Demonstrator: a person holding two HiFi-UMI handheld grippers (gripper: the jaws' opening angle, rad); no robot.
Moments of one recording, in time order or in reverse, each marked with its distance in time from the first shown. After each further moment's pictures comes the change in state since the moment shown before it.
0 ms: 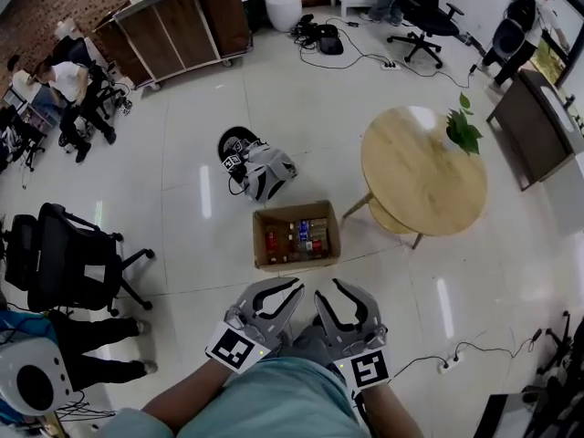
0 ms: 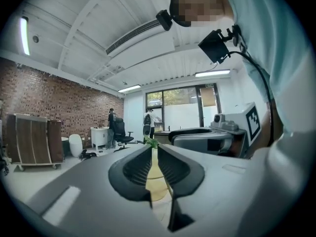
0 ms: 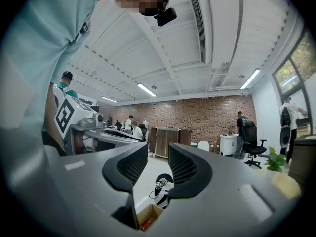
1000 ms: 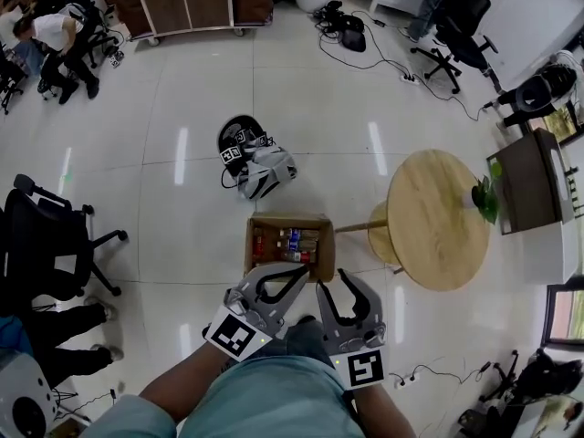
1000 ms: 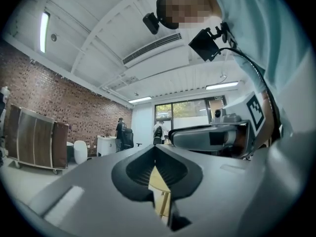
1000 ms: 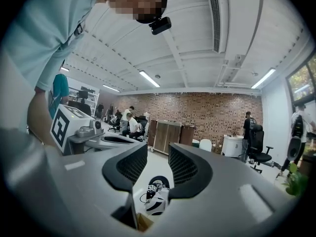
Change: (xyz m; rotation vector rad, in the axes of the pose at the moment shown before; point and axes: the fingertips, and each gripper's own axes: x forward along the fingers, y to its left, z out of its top) left arm 0.028 0.222 -0.012 -0.030 -0.077 0.042; right arm 0.229 -0.024 0.005 -0.105 0.115 0.023
